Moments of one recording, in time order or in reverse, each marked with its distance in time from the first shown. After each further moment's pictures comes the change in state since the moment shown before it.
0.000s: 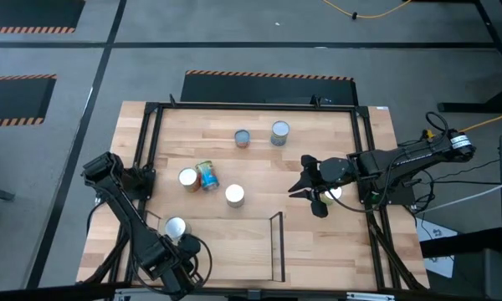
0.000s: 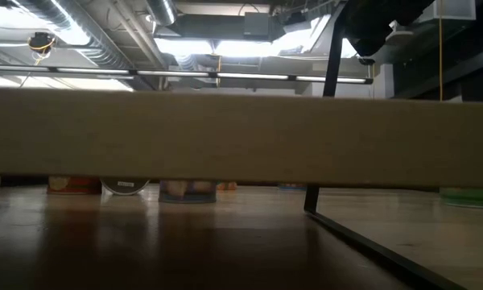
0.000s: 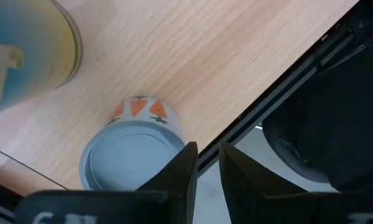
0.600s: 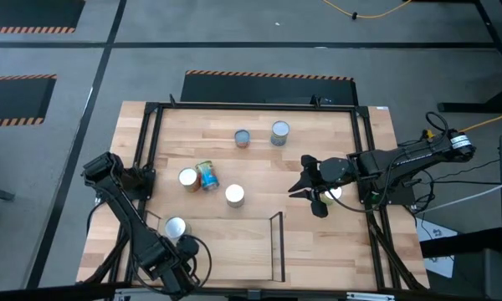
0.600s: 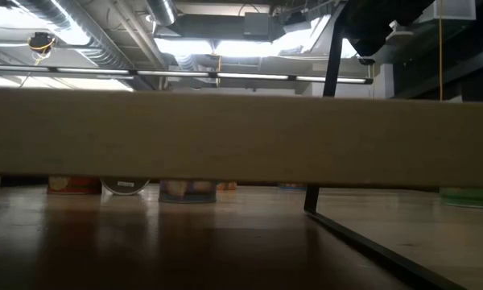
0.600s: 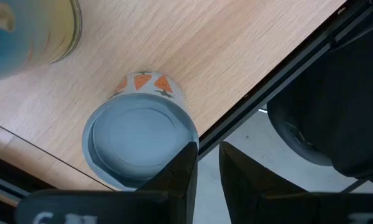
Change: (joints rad) left arm -0.001 0.000 0.000 -0.007 0.081 -0.006; right arm 0.000 0.000 0.000 -0.001 0.000 0.000
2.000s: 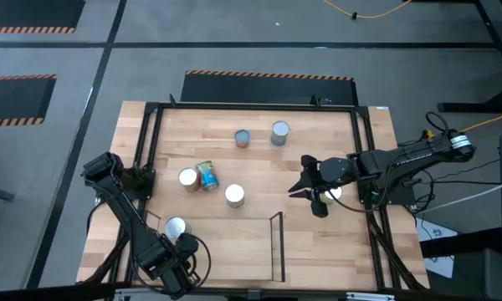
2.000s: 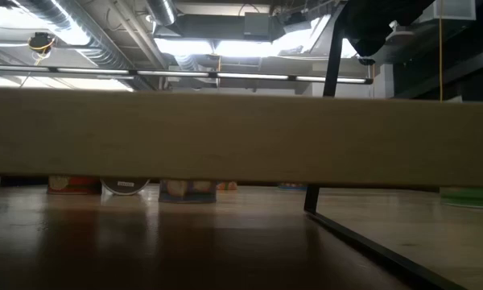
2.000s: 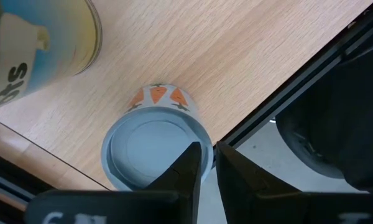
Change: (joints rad) left arm 0.001 0.000 0.000 -0.037 -0.039 0.001; right arm 0.000 0.000 0.000 0.000 0.000 -0.002
